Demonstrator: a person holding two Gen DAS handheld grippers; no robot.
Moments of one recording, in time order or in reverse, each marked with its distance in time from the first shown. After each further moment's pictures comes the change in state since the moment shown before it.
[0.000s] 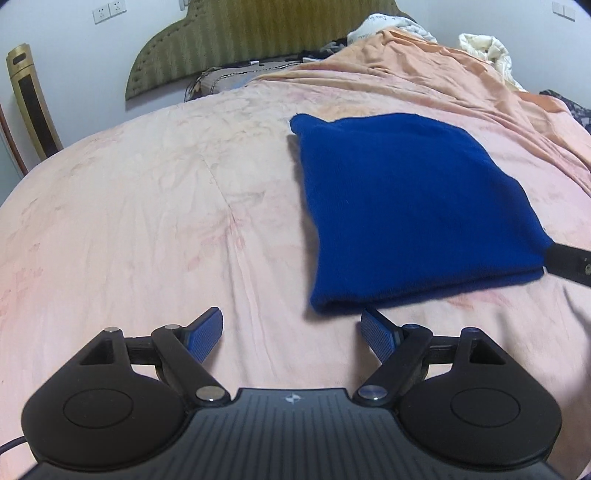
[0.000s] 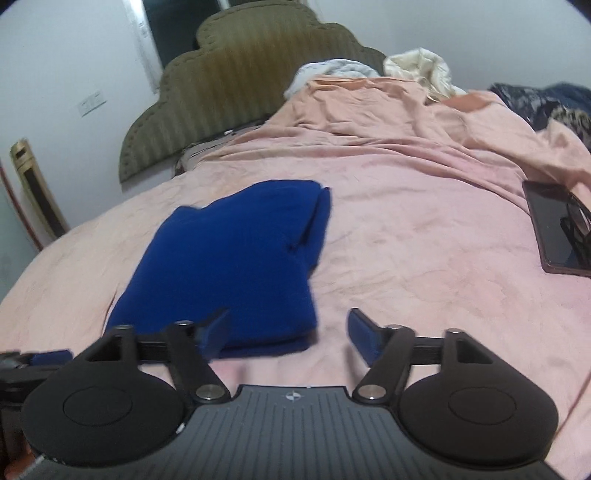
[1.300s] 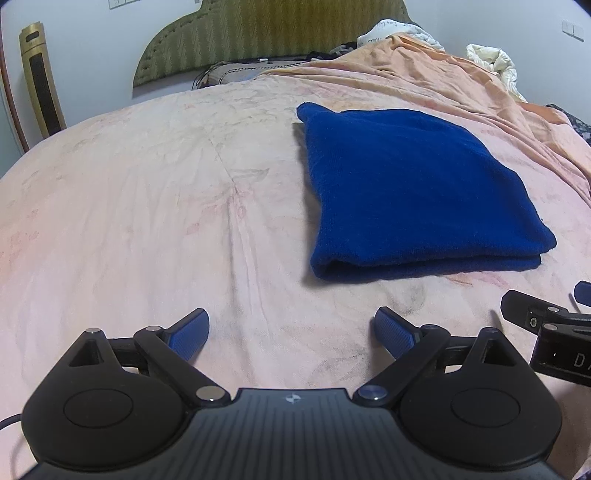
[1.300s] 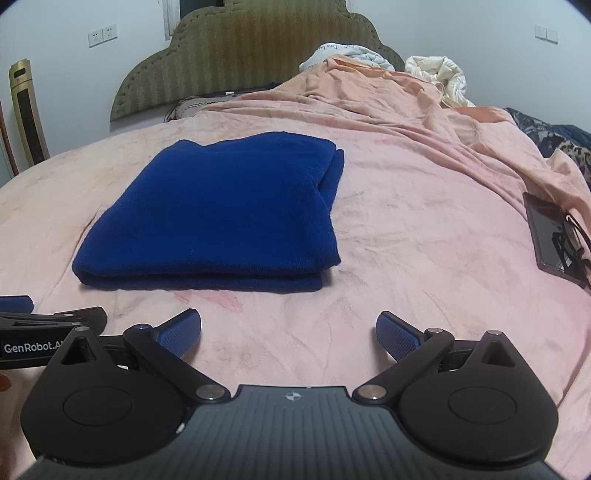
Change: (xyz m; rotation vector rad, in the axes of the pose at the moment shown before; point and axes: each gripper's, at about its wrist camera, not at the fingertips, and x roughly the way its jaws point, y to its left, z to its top) left arm 0.000 0.004 -0.024 -0.076 -0.008 -0.023; right arm 0.008 0.036 -0.037 -0.180 0.070 -0.131
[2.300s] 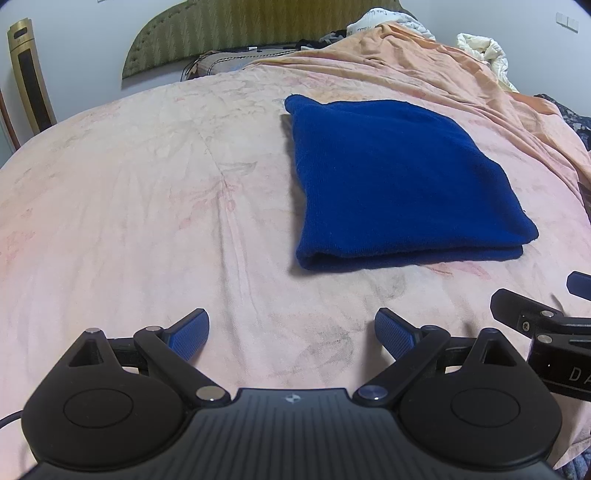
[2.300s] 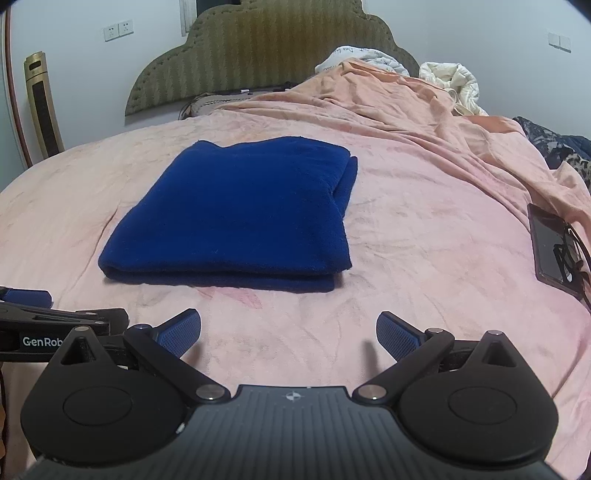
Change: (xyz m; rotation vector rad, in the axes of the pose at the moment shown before) left arm -0.010 -0.004 0.003 0.020 0.047 -0.026; right arm -0.018 0.005 0.005 -0.039 0.009 0.032
